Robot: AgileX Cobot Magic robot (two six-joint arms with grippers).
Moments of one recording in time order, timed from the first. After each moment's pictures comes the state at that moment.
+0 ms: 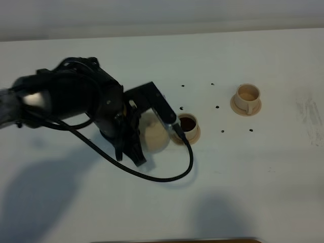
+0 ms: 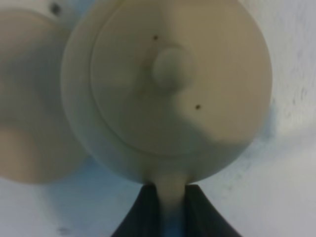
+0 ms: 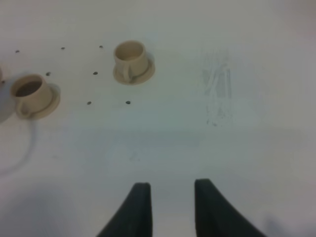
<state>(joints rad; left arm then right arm) -0.65 1.79 -1.13 0.14 0.65 0.25 0.10 -0.01 -0.52 0.03 1.12 0.09</state>
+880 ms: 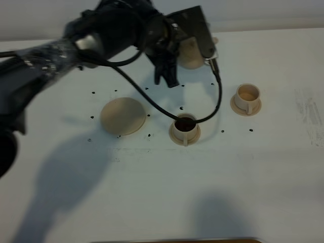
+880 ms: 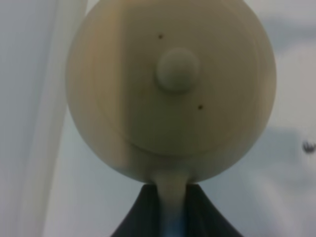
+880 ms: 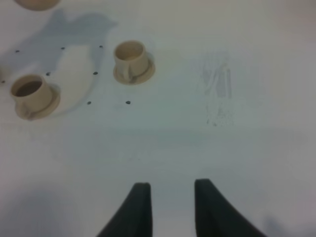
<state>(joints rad) -0.64 2.14 -1.83 0.25 0.63 0.56 0.10 -0.01 -0.52 0.03 1.12 0.09</state>
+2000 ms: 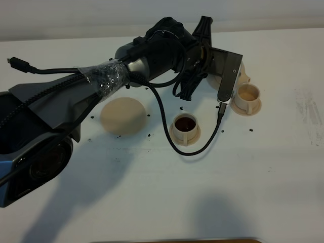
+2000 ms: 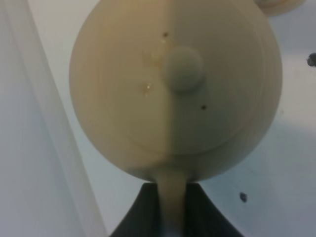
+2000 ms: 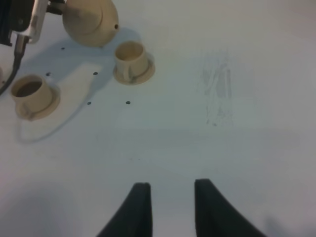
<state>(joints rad) -0.72 2.30 -1.93 0.25 0.51 1.07 0.10 -0.01 -0.52 0.03 1.12 0.09</state>
